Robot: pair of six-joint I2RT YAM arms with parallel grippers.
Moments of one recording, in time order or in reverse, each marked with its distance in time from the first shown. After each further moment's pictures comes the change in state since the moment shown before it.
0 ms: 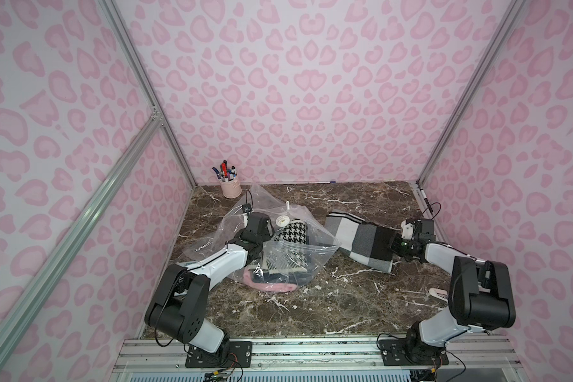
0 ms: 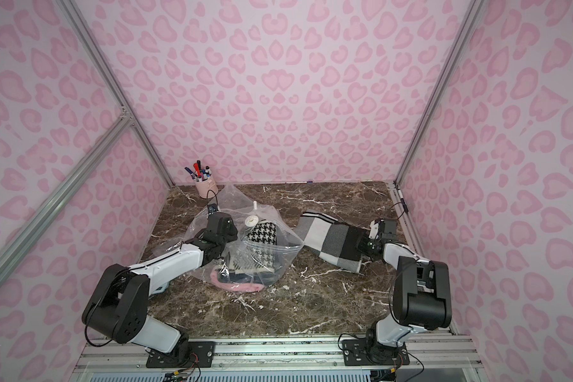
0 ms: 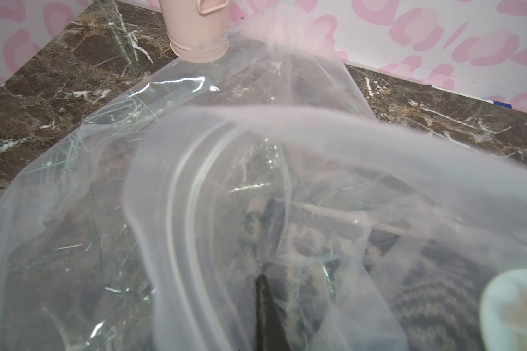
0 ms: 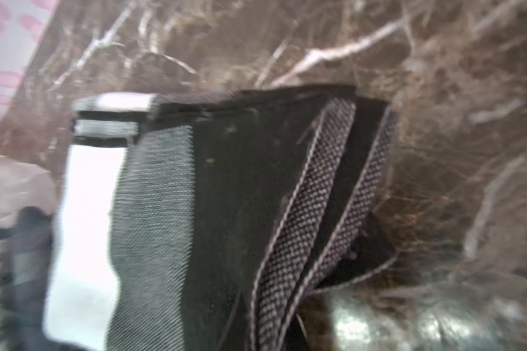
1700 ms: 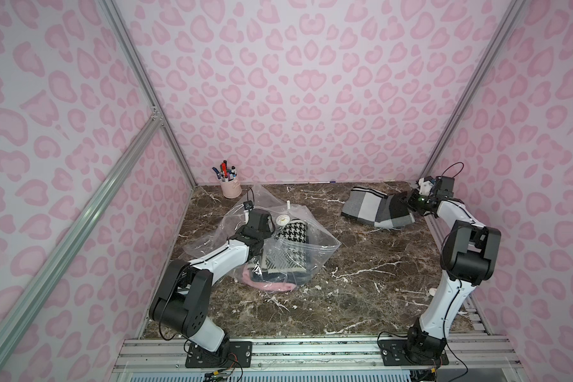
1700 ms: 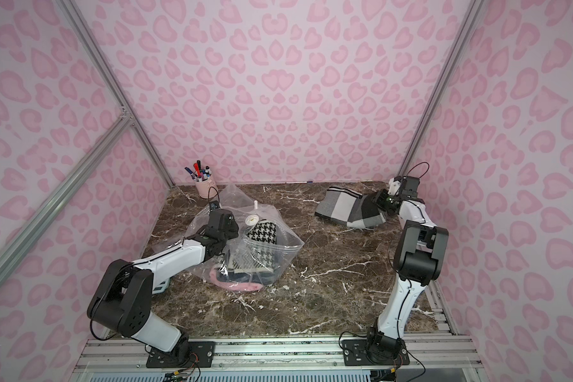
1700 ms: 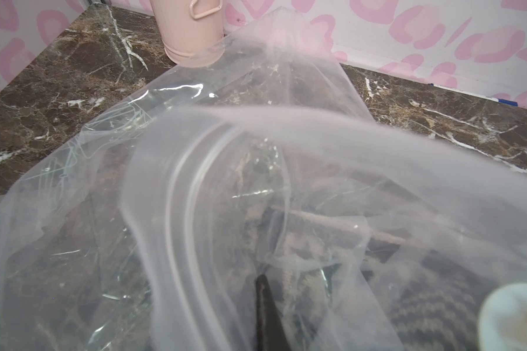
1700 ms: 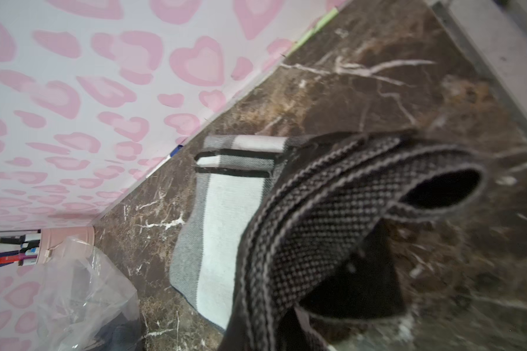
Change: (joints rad) left arm 0.010 0.043 0.057 -0.016 0.008 0.023; right arm -0.108 0.517 0.809 -0.117 -0.149 0.013
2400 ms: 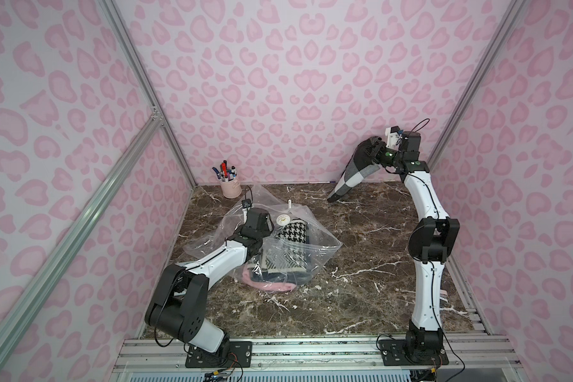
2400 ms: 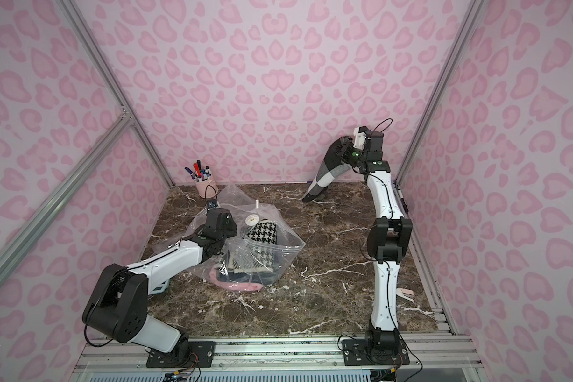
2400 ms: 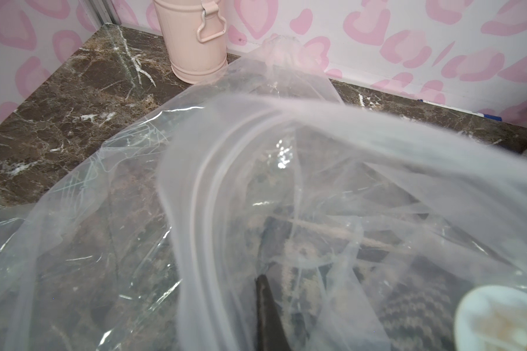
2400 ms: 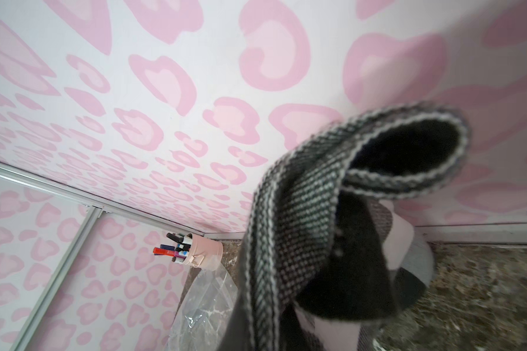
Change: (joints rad) left arm 0.001 -0.040 -0.002 -0.002 -0.019 0.013; right arm 0.256 0.350 0.839 0.000 -0.095 0.340
